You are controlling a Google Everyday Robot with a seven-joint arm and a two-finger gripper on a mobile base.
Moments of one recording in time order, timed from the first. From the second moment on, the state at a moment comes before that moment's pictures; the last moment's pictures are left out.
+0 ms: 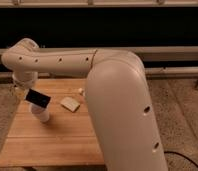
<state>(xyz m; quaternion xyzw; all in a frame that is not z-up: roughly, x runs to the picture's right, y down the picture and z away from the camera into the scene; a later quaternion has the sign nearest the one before) -0.355 -0.002 0.699 -0.29 -0.12 0.22 0.92</state>
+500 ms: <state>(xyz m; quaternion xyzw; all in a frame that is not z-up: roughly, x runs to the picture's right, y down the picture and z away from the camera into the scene) -0.389 -0.017 0.709 -0.29 -0.15 0.19 0.93</state>
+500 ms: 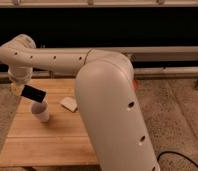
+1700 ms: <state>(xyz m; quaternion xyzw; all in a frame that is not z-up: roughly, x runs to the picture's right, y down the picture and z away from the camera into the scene) -0.391 0.000 0.719 -0.30 -0.20 0.19 0.91</state>
